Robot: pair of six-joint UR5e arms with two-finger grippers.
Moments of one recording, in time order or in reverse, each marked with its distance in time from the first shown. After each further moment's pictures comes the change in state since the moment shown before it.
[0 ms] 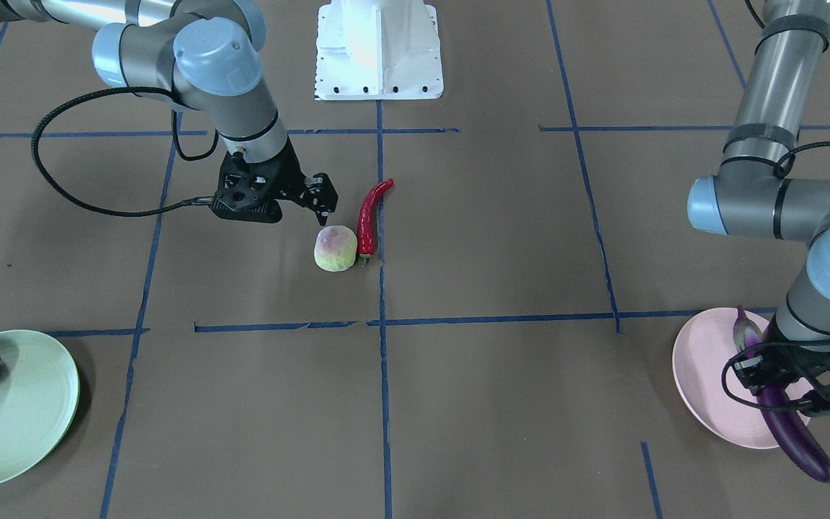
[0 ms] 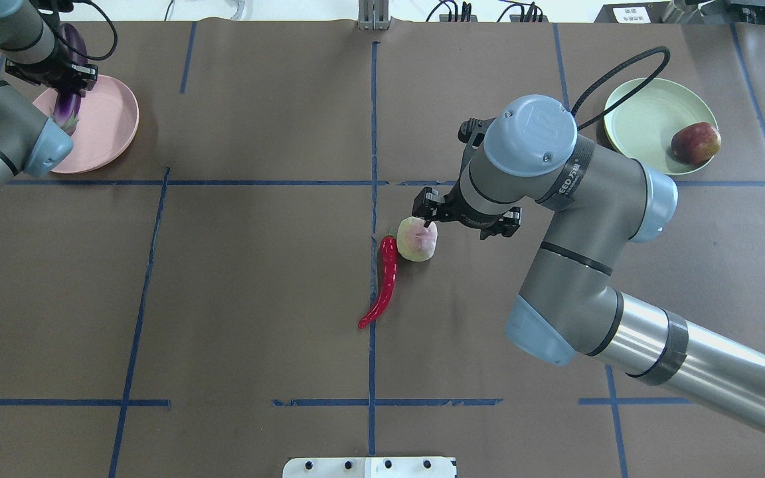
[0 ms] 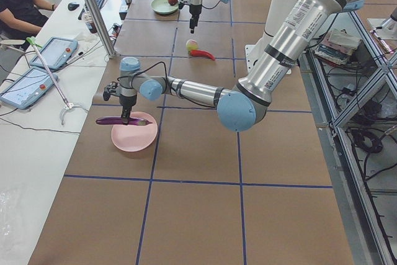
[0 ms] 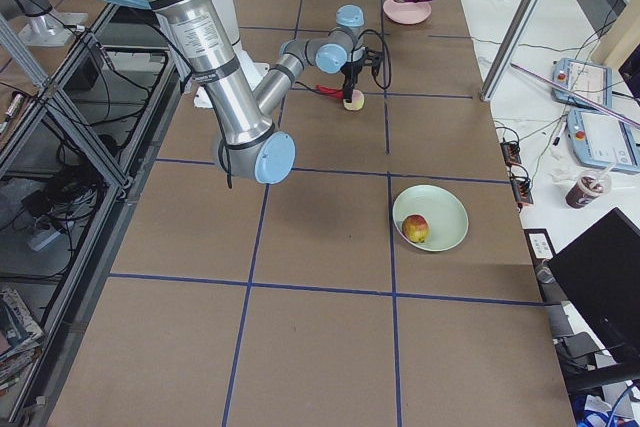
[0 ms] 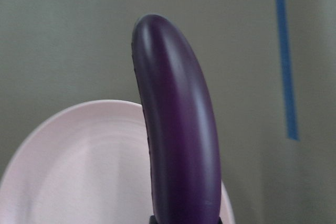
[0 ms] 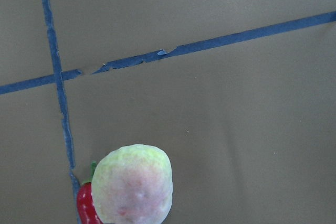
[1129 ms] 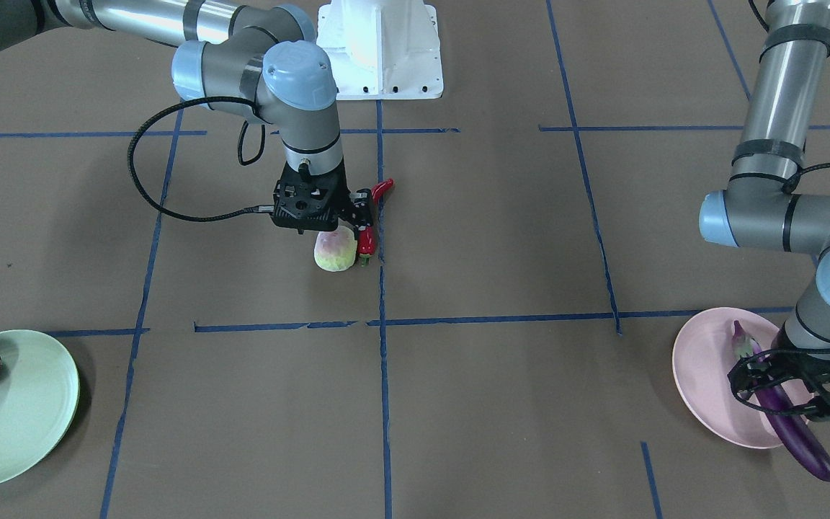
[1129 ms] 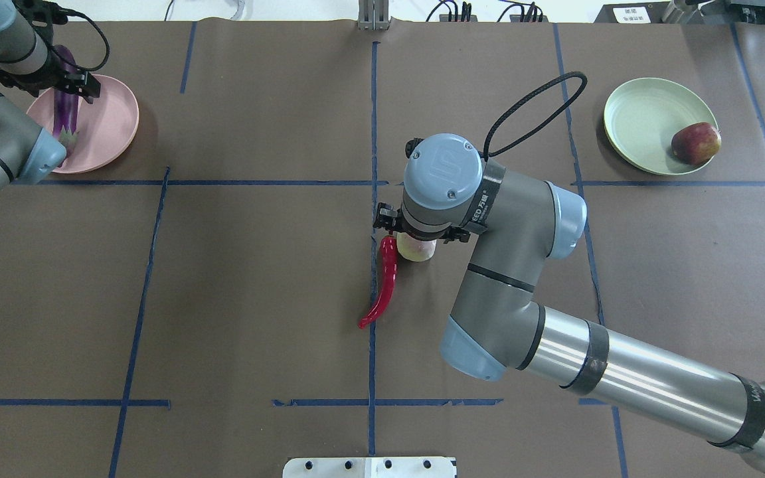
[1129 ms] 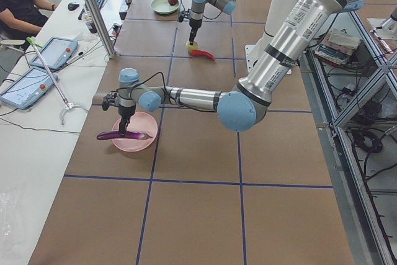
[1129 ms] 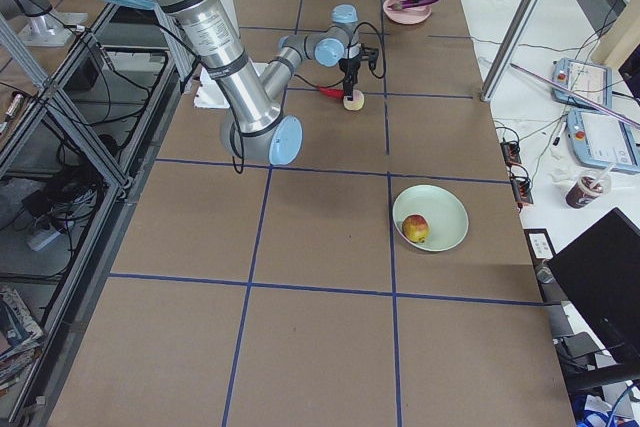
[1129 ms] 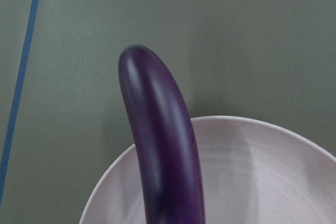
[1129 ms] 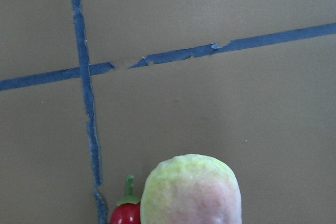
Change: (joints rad) left arm 0.006 0.000 0.078 -0.101 0.002 0.017; right arm -0.080 0.144 -0.179 -0.004 -0.144 0.018
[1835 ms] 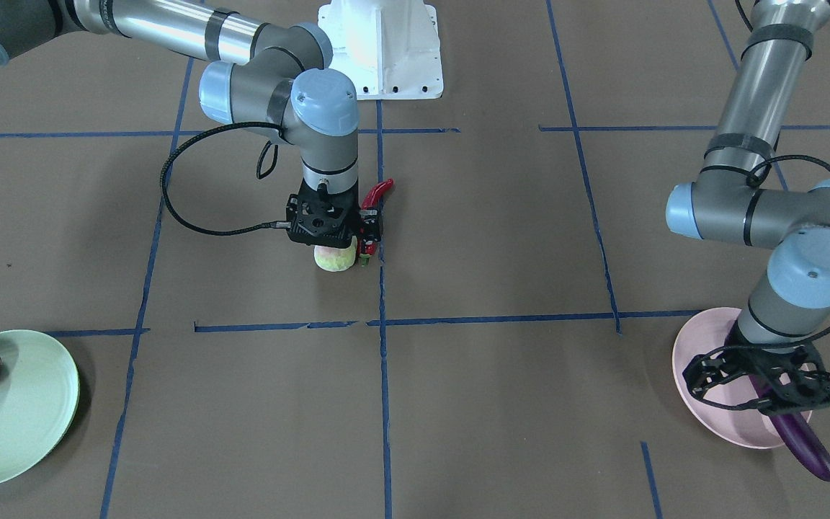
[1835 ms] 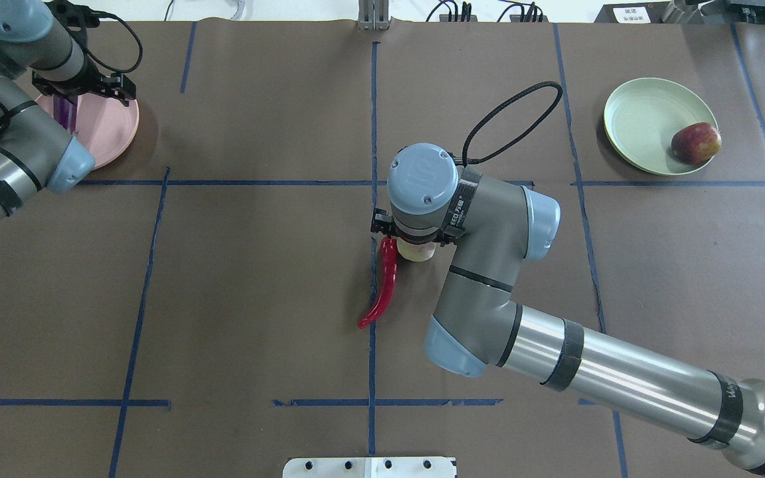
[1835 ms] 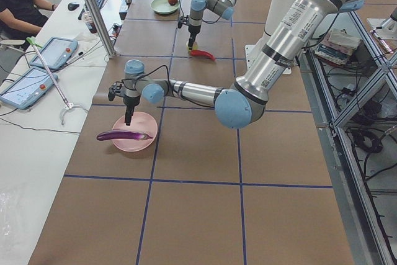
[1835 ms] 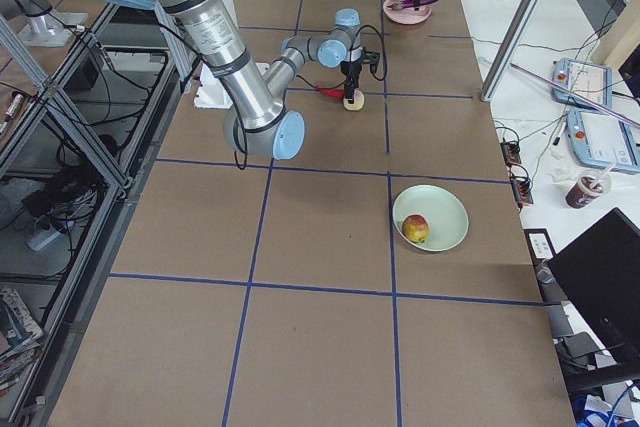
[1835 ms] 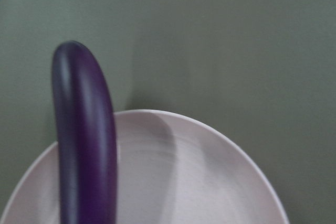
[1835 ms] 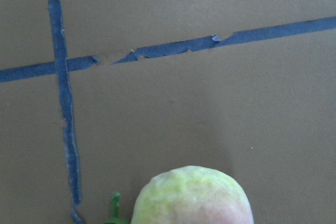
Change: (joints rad) left arm 0.086 -0.017 -0.088 0.009 -0.007 -0.190; right arm -0.016 0.026 -0.089 0.001 -0.025 -0.004
